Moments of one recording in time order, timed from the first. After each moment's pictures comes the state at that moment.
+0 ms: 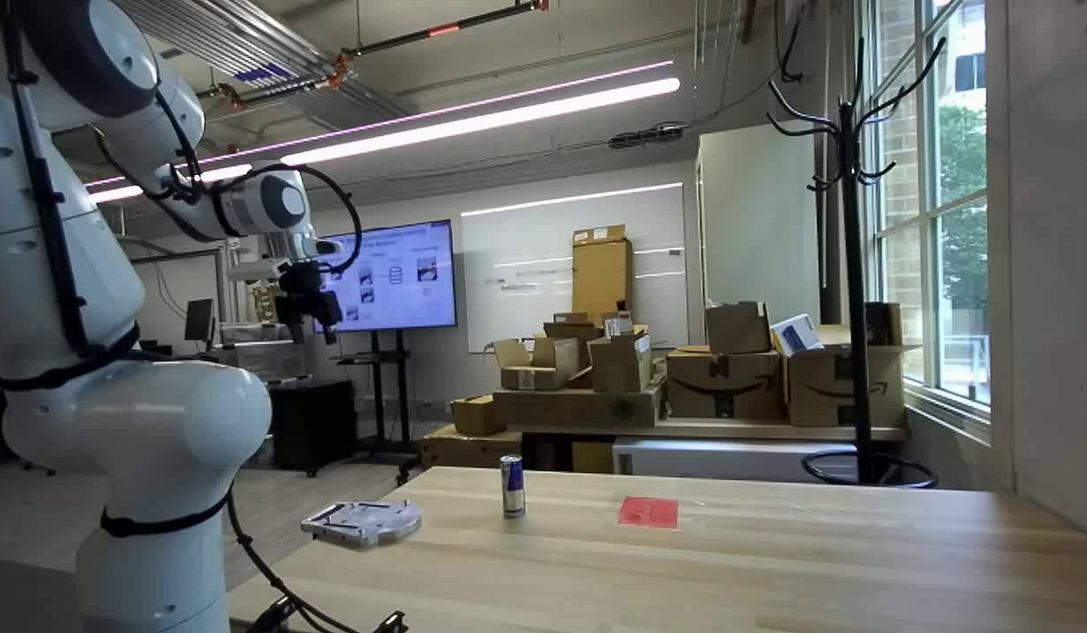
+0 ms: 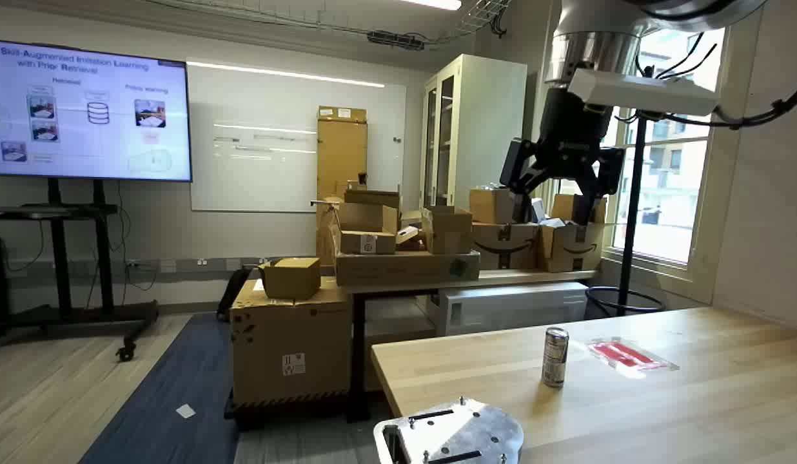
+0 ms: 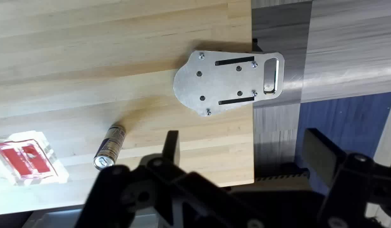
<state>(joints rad) 0.08 -0.45 0.33 -2.28 0.05 2.04 0.45</state>
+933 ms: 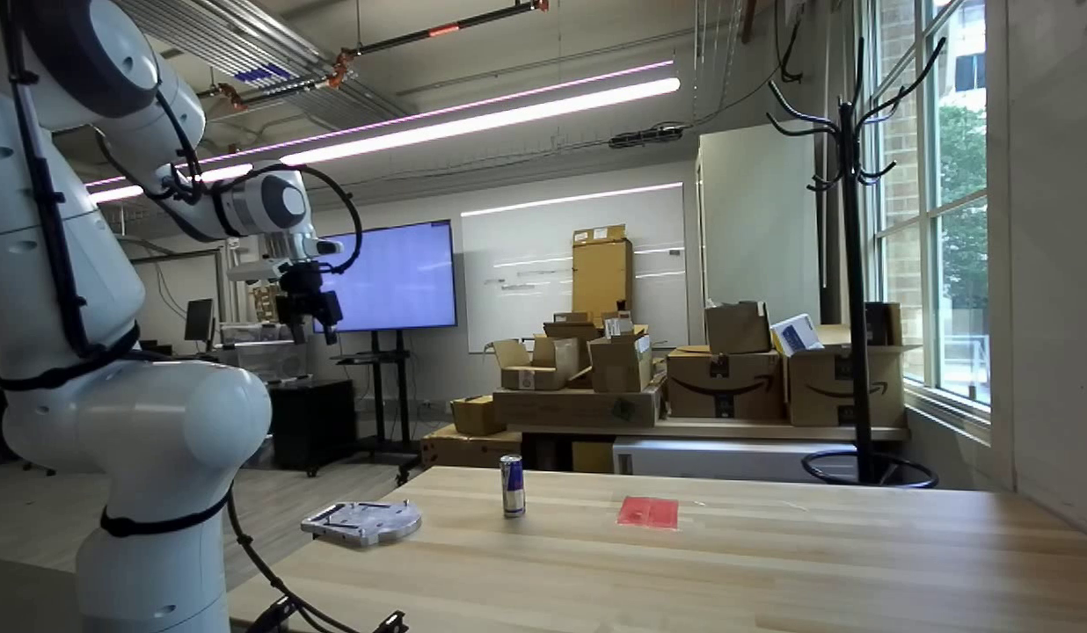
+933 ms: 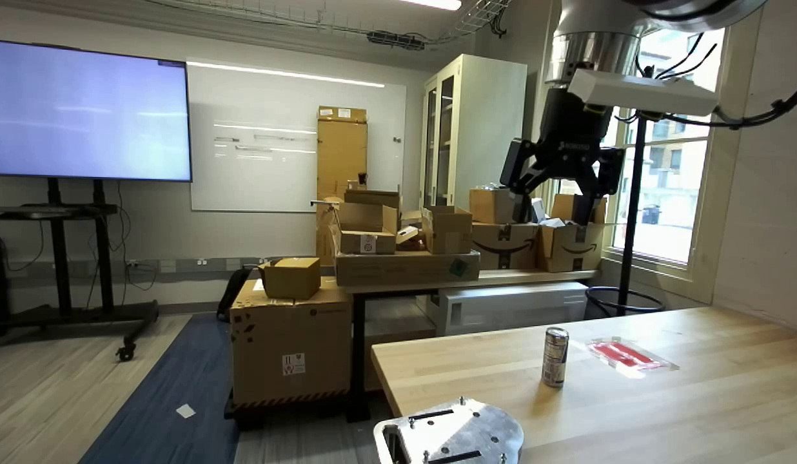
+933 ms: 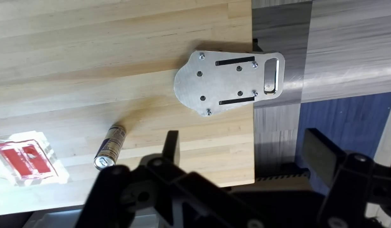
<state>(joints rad) 0.08 -0.45 0.33 -2.28 0.05 2.04 0.45</state>
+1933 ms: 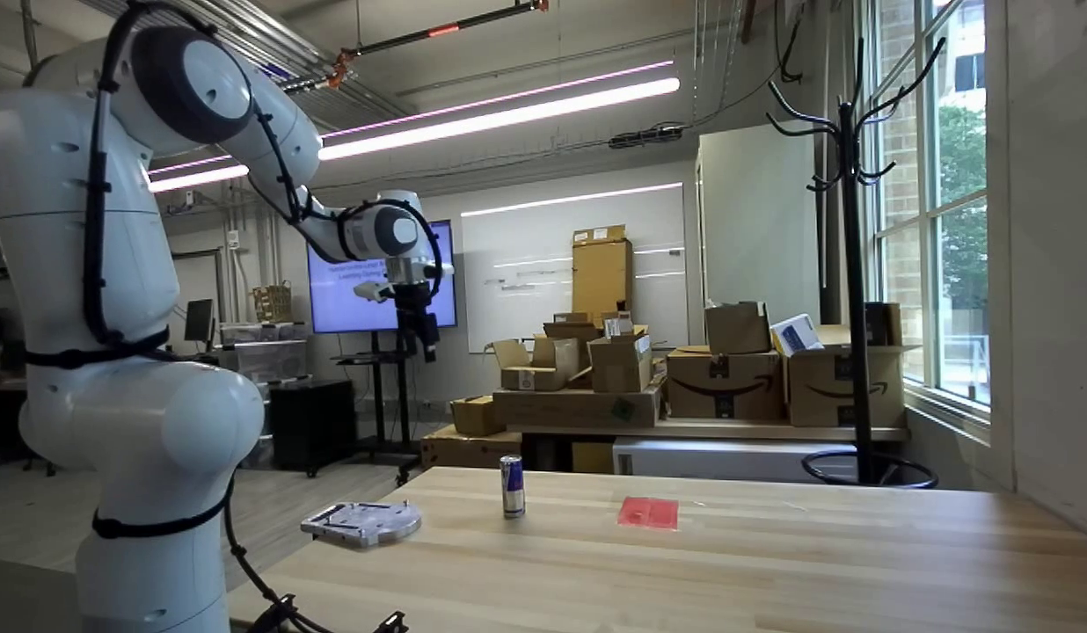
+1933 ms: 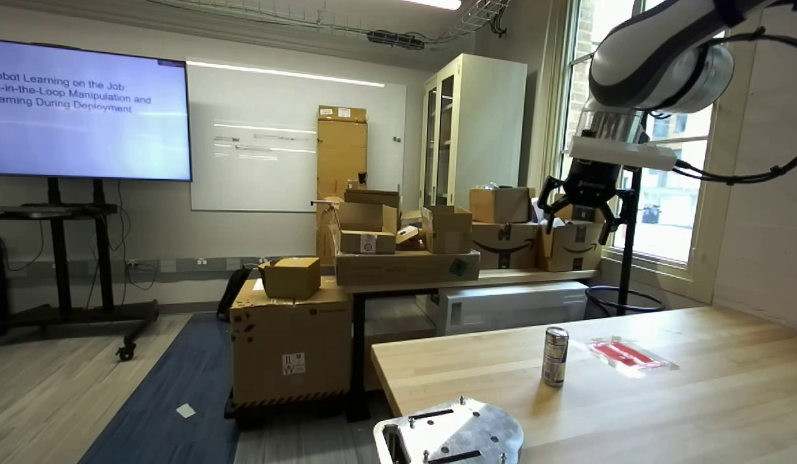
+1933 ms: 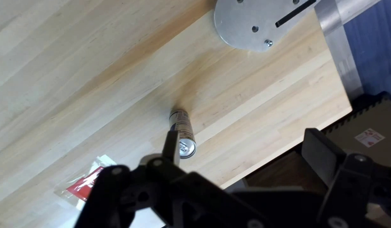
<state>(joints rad) -0.05 -0.16 0.09 -2.15 0.03 2.18 0.57</state>
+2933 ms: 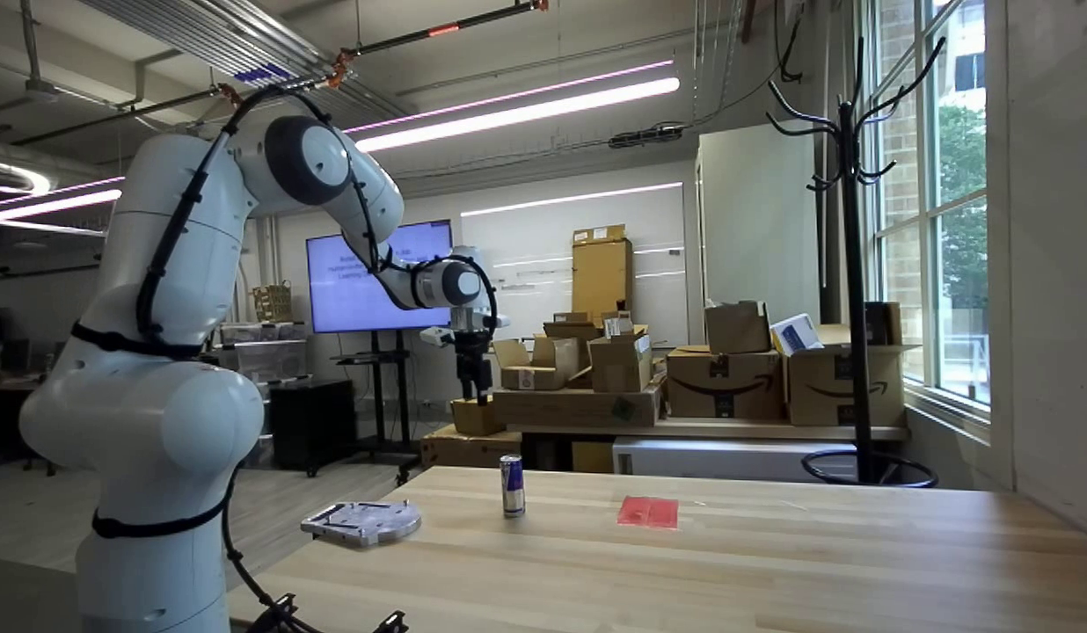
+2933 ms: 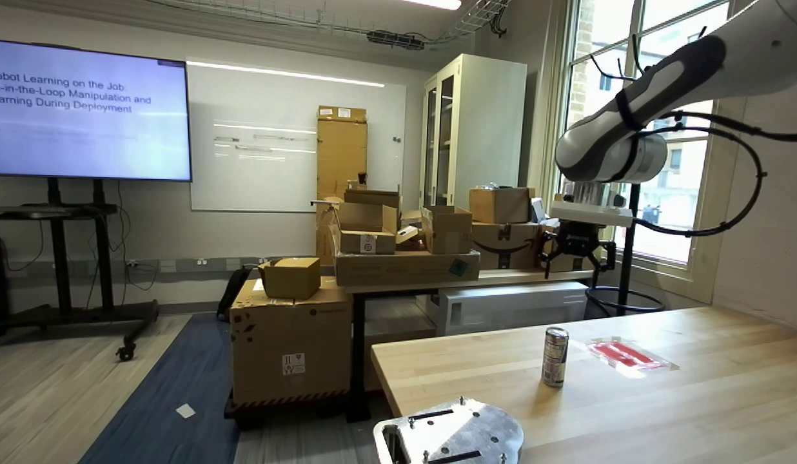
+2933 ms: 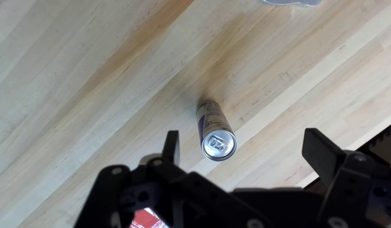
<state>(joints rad) -0.05 0.25 -0.04 -1.87 0.04 2.18 0.57</state>
